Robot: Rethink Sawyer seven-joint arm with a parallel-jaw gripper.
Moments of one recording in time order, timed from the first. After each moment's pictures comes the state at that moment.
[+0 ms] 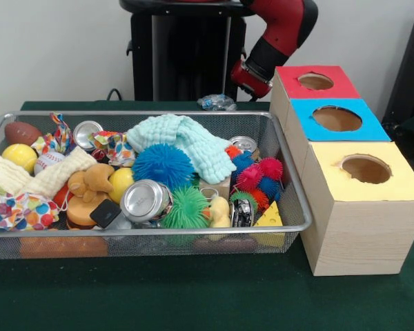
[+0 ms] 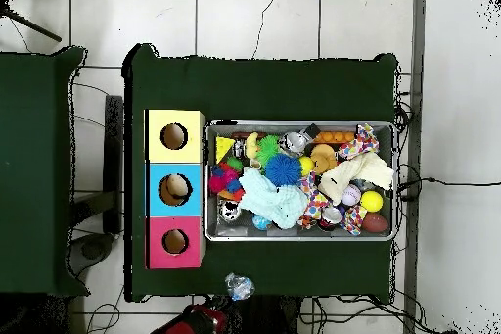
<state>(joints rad) 0.69 -0.02 -0.18 2.31 0.65 -0.53 1.92</state>
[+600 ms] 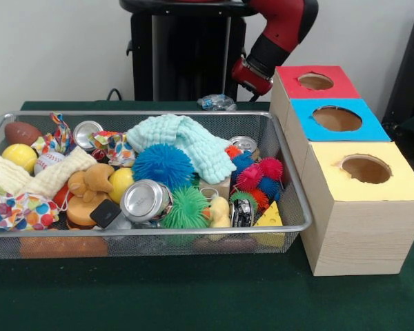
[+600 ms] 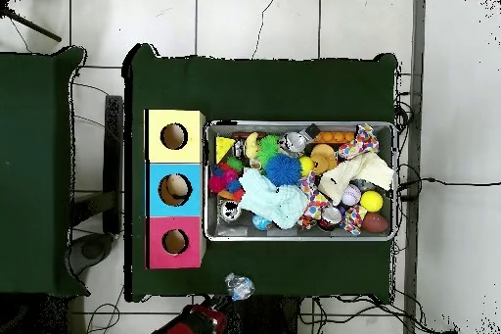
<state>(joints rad) 0.66 -0.06 -0.18 2.33 0.61 -0.54 1.92</state>
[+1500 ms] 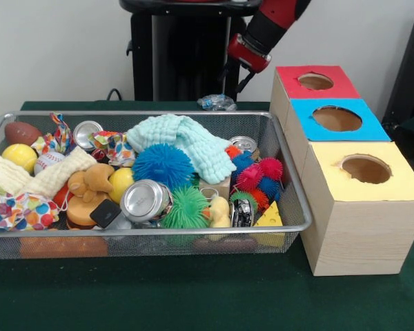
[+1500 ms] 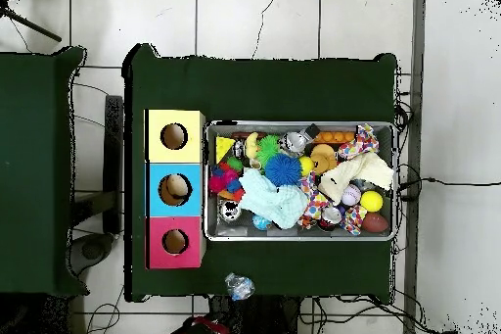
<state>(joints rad) 0.61 -0.18 -0.23 2.44 0.52 -0.47 1.92</state>
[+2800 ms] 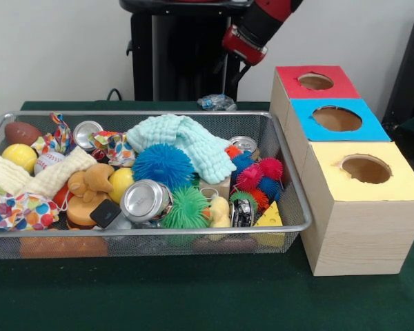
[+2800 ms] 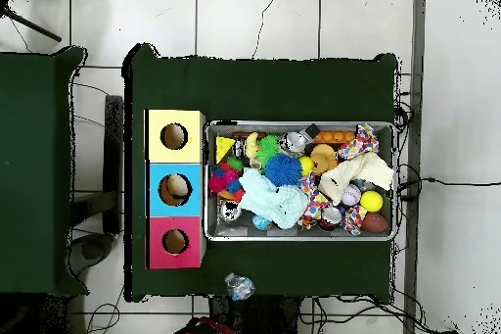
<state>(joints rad) 0.56 -0.24 -0.27 2.45 0.46 -0.38 1.92</state>
